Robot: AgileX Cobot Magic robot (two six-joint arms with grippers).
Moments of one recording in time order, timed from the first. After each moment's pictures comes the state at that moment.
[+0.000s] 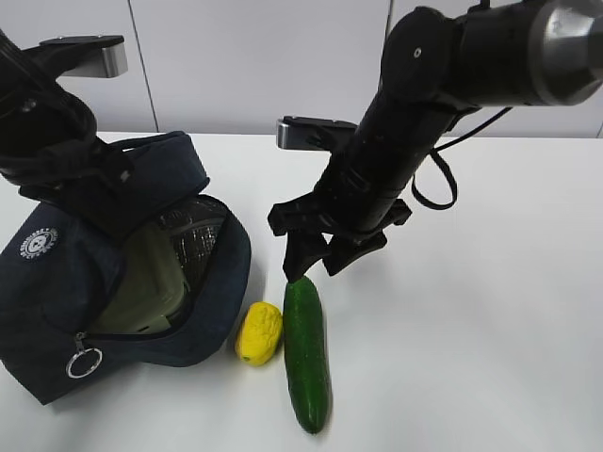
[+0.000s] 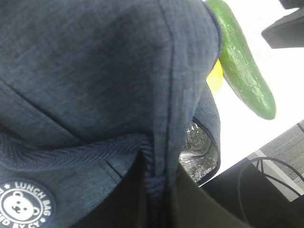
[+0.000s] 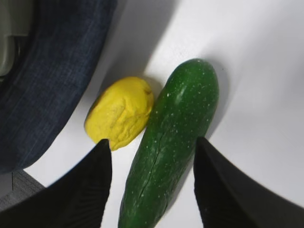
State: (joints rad) left arm -0.37 1.59 -1.25 -0.28 1.07 0.20; right arm 0.45 1.99 -1.50 0.42 0.97 -0.13
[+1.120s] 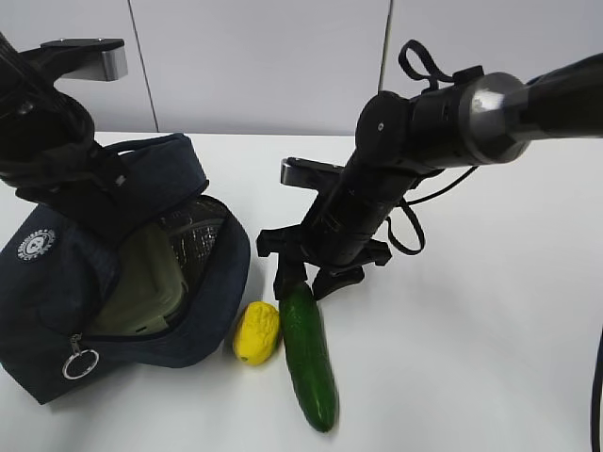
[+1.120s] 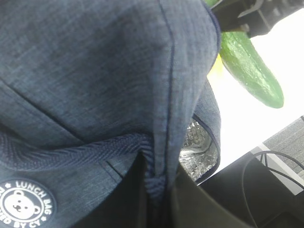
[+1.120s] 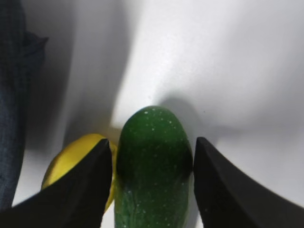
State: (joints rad) left arm -0.37 1.59 -1.25 -0.27 1.08 0.22; right arm 0.45 2.16 -1.50 0.47 0.78 -0.01
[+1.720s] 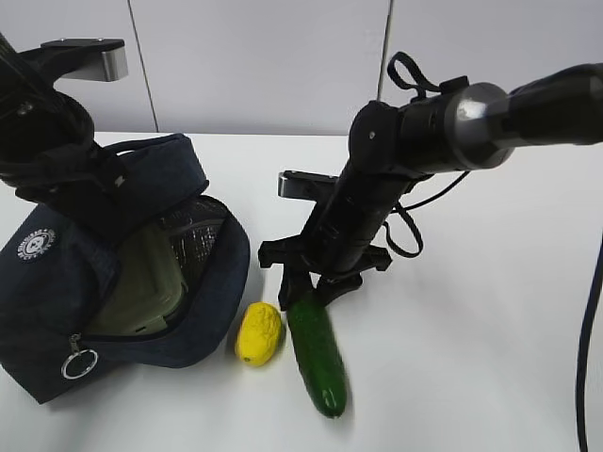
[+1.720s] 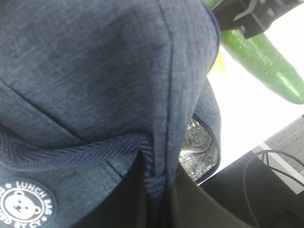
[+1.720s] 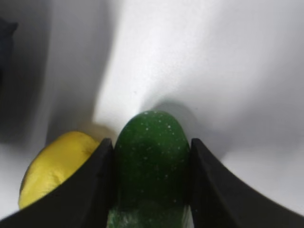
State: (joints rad) left arm -0.37 1.59 -1.25 -0.27 1.08 0.23; right arm 0.45 2.20 -1.55 0.42 0.85 0.00
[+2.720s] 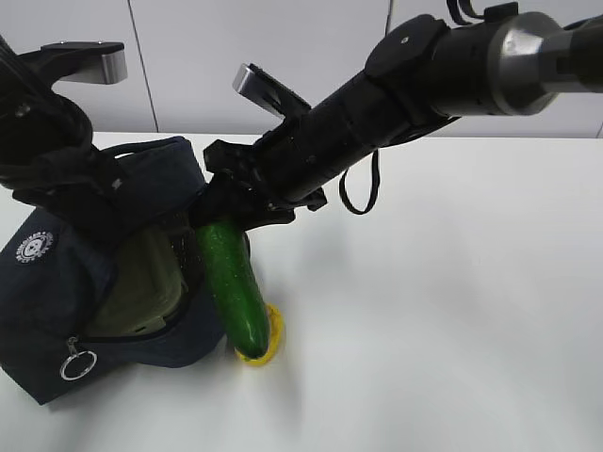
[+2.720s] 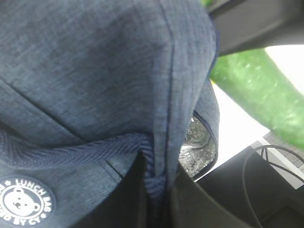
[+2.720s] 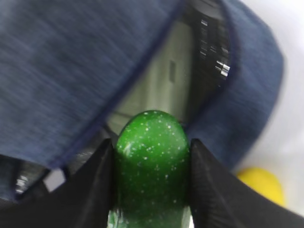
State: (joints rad) left arm -0.37 1.59 -1.25 -0.27 1.10 0.23; right arm 0.45 2.09 -1.58 1.05 0.89 -0.53
